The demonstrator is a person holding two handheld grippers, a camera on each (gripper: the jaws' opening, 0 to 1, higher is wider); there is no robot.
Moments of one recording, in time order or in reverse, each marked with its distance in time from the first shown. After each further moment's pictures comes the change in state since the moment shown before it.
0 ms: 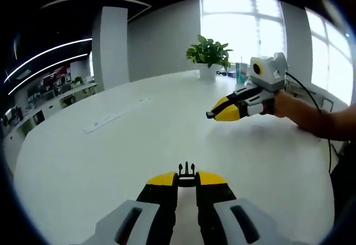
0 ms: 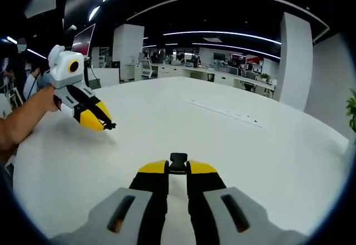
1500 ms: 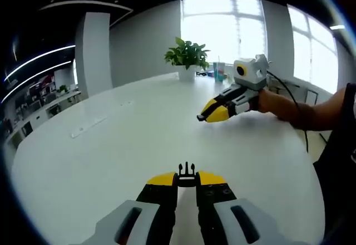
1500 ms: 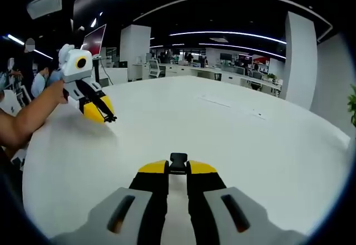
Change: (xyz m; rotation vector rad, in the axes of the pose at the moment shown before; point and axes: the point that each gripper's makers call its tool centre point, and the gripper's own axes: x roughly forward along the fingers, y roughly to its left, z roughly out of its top) left arm -0.026 -0.042 -0.011 0.079 -0.015 -0.118; right arm -0.043 0.033 -0.025 -0.006 0.006 0.063
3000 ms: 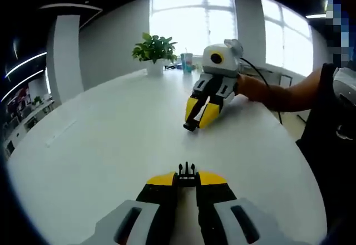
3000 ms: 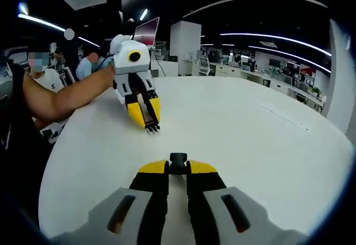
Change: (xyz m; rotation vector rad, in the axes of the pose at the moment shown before) left arm 0.009 -0.041 -0.024 0.126 0.059 -0.202; right arm -0.003 0.075 -0.004 -0.153 -0.002 0.373
